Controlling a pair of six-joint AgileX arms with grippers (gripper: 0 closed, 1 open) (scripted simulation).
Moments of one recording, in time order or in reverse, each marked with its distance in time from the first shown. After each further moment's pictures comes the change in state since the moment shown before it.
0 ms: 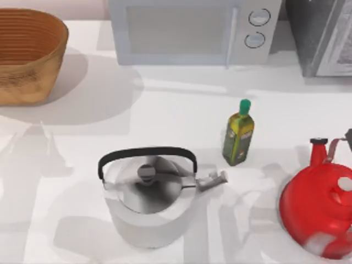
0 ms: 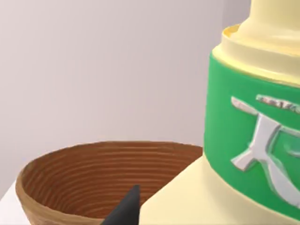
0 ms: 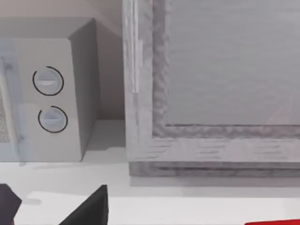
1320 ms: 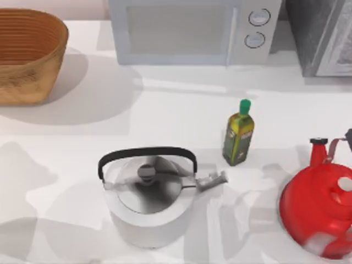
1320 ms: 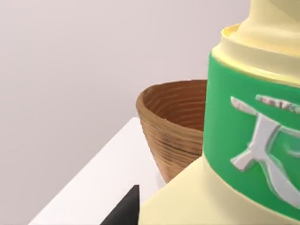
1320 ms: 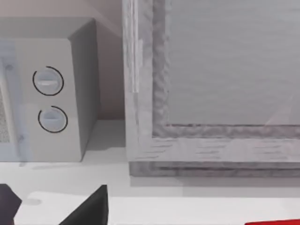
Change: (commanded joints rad) left arm -0.097 -0.024 -0.222 0.165 -0.418 0.009; right arm 0.000 0.000 0.000 0.000 0.000 0.000
